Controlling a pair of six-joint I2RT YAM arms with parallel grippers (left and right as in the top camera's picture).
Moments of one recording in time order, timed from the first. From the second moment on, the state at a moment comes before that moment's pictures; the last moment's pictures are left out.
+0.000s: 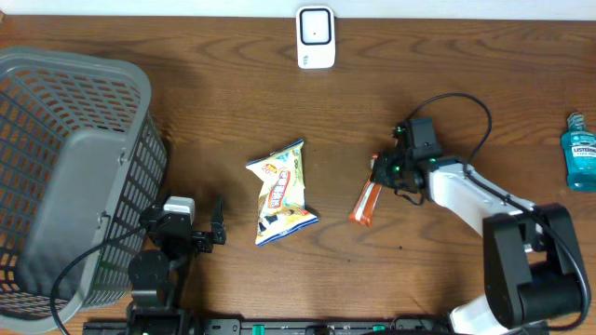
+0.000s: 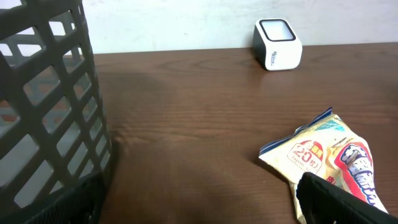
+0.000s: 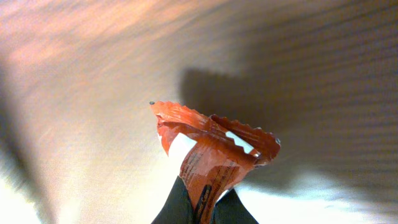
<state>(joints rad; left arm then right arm) -0.02 0.13 0.03 -0.12 0.12 0.01 0.21 1.71 0.83 -0.27 -0.29 0.46</state>
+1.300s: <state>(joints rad) -0.02 0.13 0.03 -0.12 0.12 0.01 0.43 1.41 0.81 0.10 -0.23 0.58</state>
